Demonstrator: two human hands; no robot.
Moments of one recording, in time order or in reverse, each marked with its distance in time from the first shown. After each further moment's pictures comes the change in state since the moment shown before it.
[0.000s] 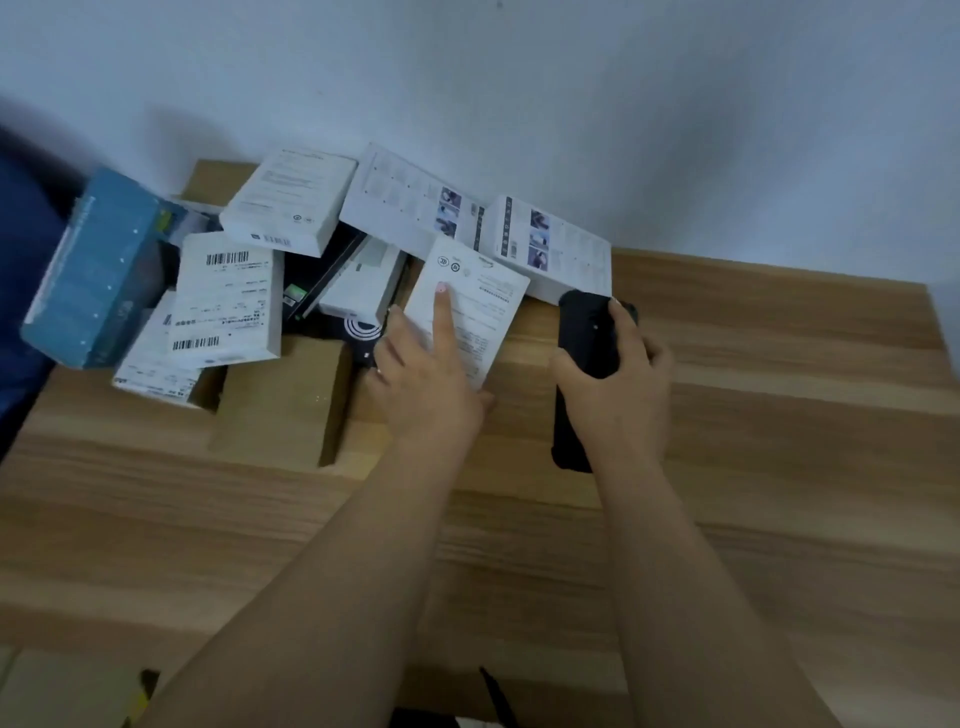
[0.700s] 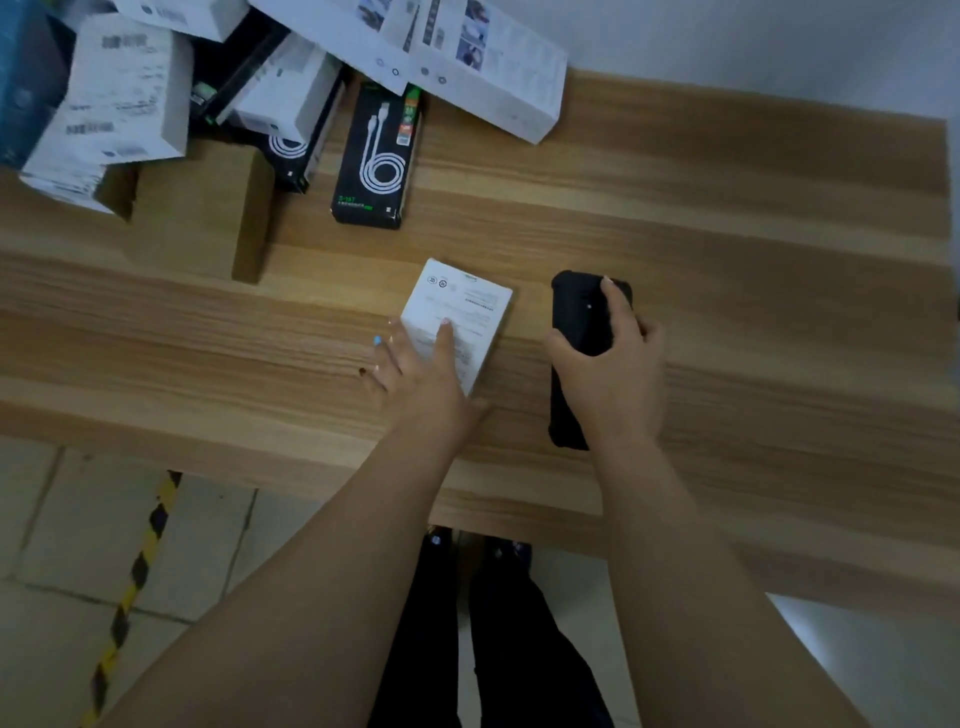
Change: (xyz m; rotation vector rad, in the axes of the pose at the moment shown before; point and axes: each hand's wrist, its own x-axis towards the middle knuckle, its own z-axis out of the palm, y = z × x) left_hand -0.172 0.027 0.115 0.028 -0.305 -0.083; right_hand -0.060 0.154 -0.083 -0.100 -0.140 0.069
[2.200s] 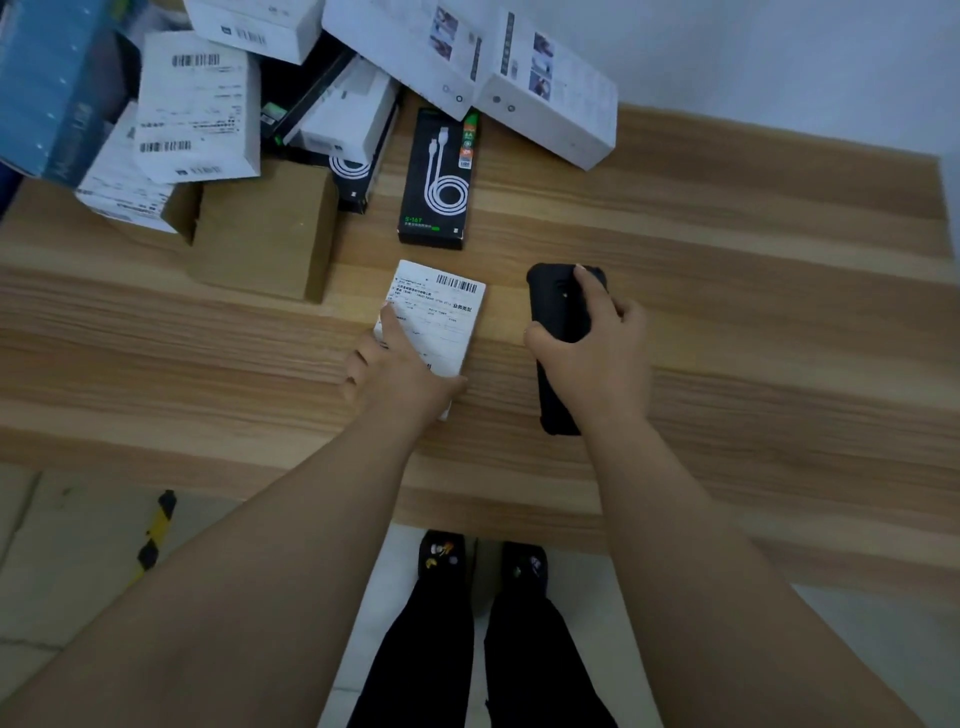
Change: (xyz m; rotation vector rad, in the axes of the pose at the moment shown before) left_hand 0.056 -0.099 -0.040 -0.244 0.091 -0.114; right_hand -0.023 -0.065 0.078 -0.078 0.013 -0.112
